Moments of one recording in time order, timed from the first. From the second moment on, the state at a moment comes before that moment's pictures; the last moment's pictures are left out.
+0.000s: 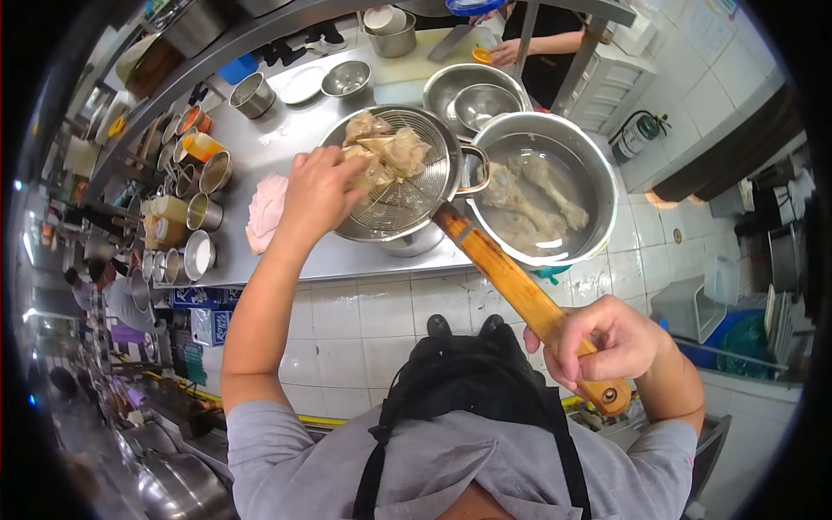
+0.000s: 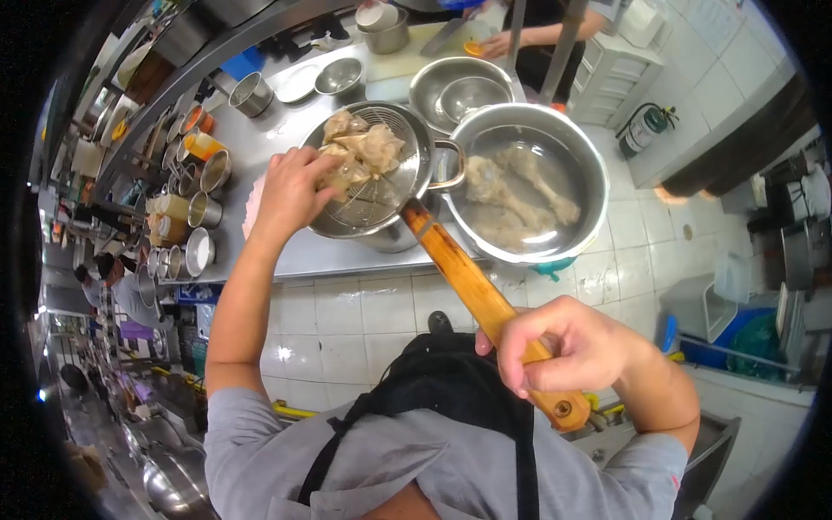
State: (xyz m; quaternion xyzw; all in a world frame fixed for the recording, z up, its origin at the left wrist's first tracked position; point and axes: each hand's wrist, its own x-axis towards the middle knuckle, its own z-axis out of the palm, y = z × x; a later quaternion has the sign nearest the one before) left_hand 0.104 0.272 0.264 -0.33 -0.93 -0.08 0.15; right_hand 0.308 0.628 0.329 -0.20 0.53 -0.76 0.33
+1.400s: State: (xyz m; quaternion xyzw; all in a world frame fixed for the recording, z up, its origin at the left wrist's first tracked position) left_hand 0.070 0.051 -0.008 0.10 -0.96 -0.16 0.19; right_hand 0.492 0.732 0.365 0.12 0.58 -0.80 -0.10
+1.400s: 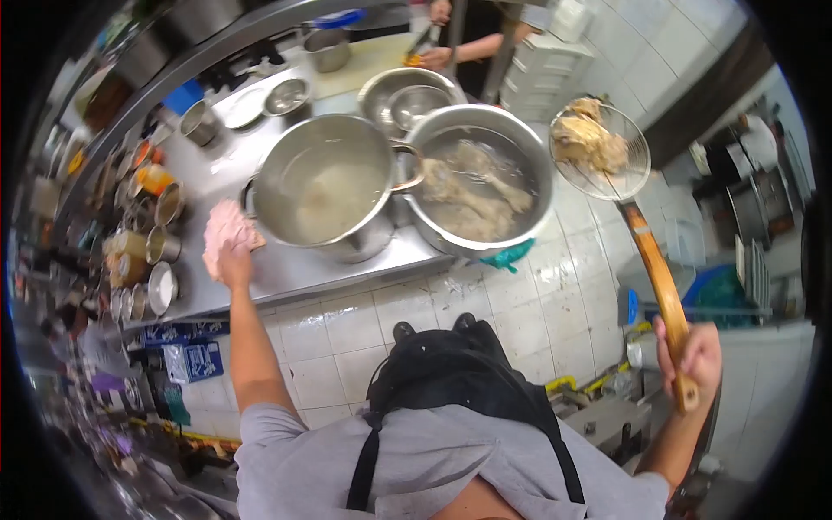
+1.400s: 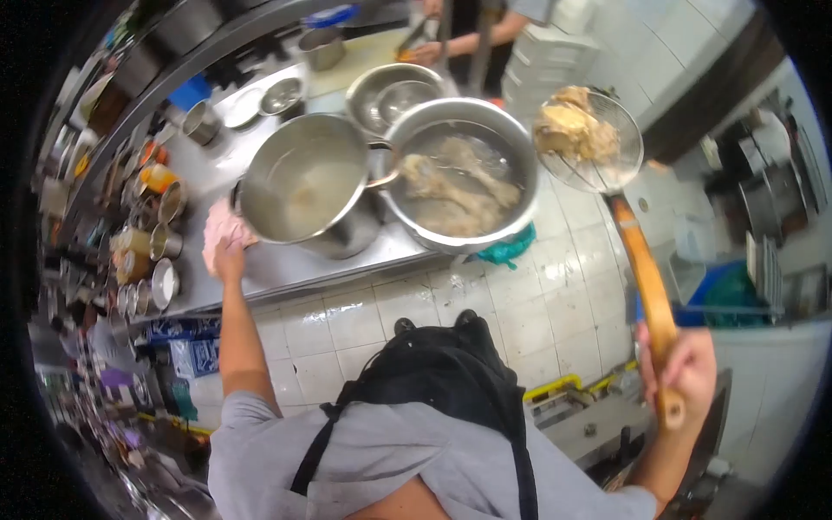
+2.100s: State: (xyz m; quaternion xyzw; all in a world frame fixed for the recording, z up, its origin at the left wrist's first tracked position) left_hand 0.017 0.042 0.006 -0.03 -0.98 -0.20 0.04; right_hand 0.396 0.762 0.120 0.31 0.71 -0.62 -0.10
